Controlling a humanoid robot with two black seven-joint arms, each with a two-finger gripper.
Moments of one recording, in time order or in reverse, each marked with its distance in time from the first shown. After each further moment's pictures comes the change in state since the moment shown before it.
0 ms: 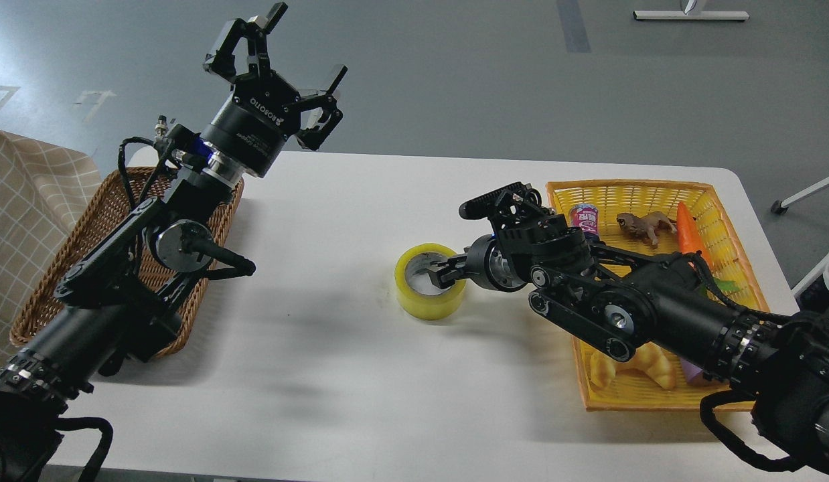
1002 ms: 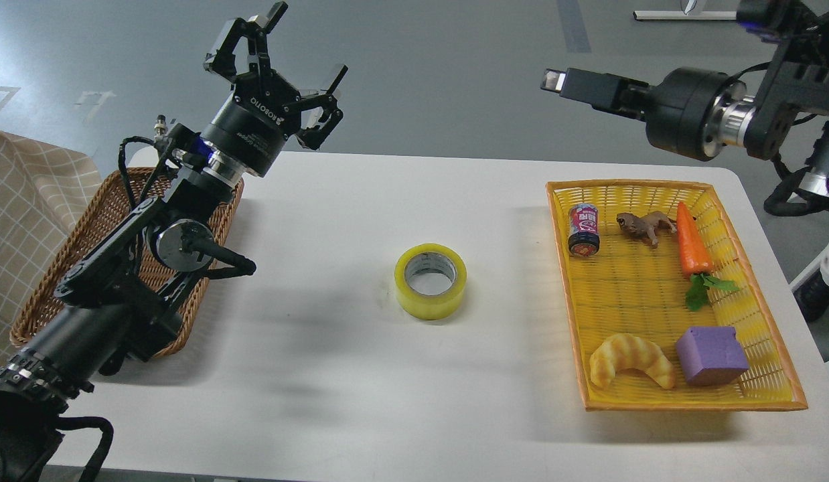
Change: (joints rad) left arm -0.002 -0.001 0.000 0.000 0.002 0.001 0.000; right arm -0.061 -0.659 0.525 0.592 0.520 0.000 0.011
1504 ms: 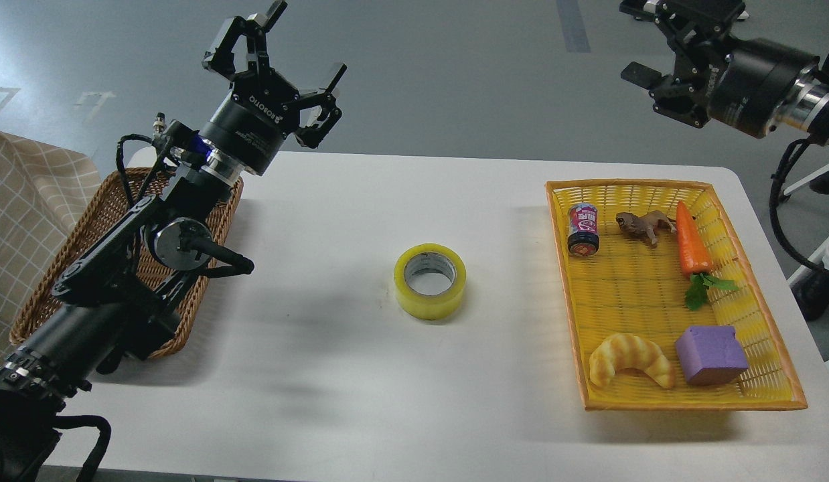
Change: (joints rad) left arm -0.005 0.007 0.005 0.002 0.000 -0.002 0.000; right arm -0.127 0.148 0.323 -0.261 0.623 0.000 0.001
